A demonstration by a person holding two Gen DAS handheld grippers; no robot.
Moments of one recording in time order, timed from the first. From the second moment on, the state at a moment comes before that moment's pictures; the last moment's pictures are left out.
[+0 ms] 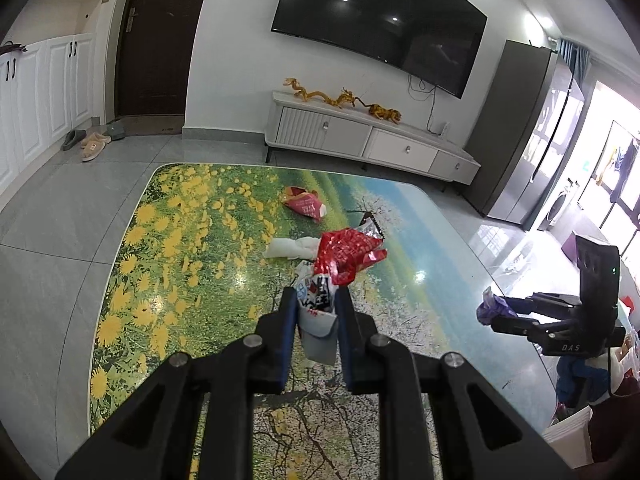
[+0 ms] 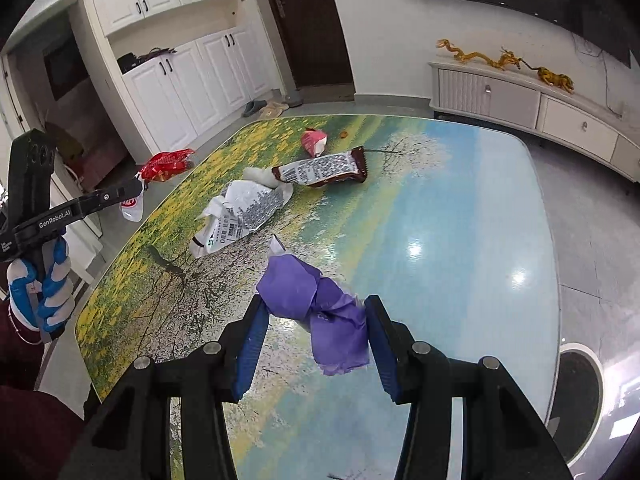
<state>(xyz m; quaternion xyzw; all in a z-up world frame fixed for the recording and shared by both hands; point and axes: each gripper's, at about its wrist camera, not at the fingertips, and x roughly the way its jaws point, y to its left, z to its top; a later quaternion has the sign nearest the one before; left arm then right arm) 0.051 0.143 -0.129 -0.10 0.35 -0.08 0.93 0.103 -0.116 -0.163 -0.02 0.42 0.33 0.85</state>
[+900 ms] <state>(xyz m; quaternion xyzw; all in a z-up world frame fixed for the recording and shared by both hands) 0.179 -0.204 -0.138 0.04 0.41 -0.31 0.85 0.111 -0.416 -0.207 0.15 0.41 0.05 0.90</state>
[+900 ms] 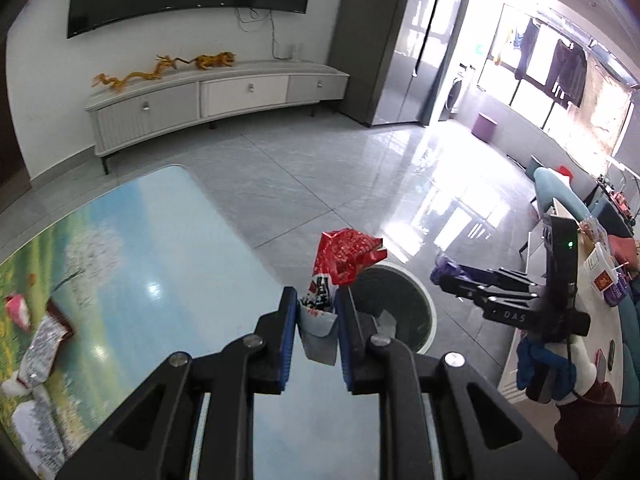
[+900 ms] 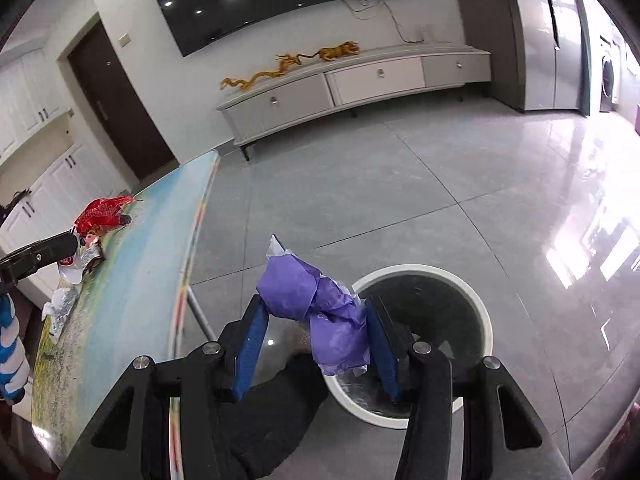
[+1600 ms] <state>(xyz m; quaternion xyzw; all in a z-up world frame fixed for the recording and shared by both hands) 0.205 -0.329 -0.177 0.05 0.46 -0.38 0.80 0.118 -0.478 -0.260 0.18 0.45 -0.04 0.87</state>
